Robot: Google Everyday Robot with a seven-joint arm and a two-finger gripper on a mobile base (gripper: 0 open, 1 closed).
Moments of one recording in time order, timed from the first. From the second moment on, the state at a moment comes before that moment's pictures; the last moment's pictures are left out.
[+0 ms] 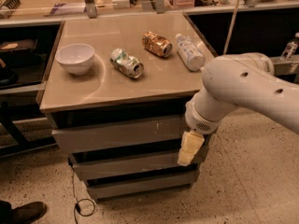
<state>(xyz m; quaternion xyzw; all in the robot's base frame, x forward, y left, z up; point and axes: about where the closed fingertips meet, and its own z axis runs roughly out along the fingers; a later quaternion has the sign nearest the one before) 0.490 -0.115 0.741 -0.62 0.77 0.03 0.15</state>
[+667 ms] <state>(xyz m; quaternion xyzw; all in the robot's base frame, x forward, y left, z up) 0.521 -0.112 0.693 -0.60 0.78 0.03 0.15</state>
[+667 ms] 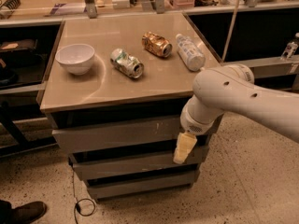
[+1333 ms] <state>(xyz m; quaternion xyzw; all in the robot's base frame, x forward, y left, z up) 0.548 -0.109 0.667 -0.61 0.78 0.02 0.14</state>
